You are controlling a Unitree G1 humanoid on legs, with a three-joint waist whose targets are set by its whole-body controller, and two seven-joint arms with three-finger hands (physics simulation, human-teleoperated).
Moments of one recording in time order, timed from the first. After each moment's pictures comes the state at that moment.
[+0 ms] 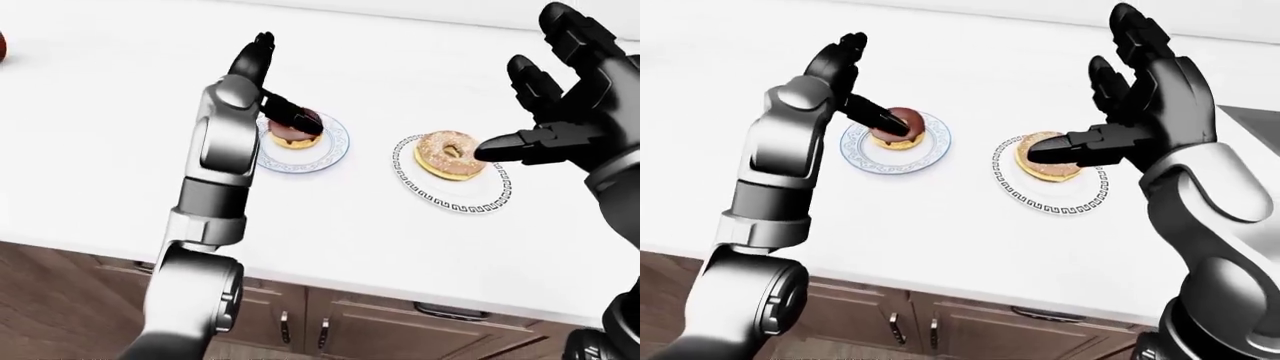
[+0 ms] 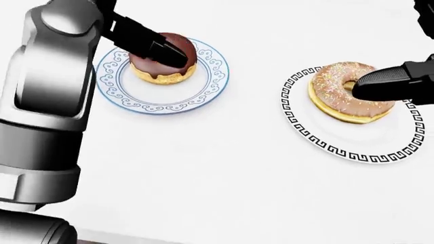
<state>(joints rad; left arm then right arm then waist) -1.17 0.17 0.01 0.39 0.41 0.79 -0.28 -0.61 -0.62 -0.42 -0.61 0.74 1.07 -0.16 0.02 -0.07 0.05</state>
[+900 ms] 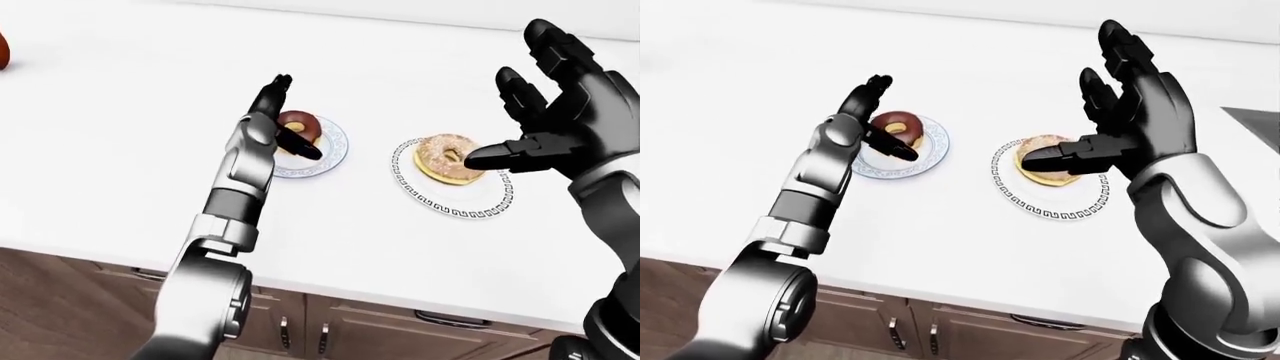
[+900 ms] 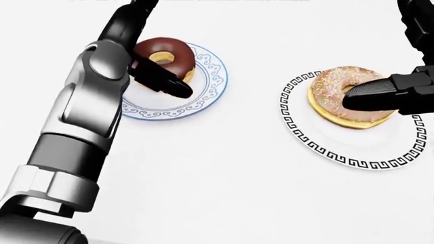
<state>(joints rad) -1.15 0.12 0.00 0.78 0.48 0.42 -0.12 -0.57 -0.55 -0.41 -0.61 0.64 1.05 -0.08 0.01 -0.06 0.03</state>
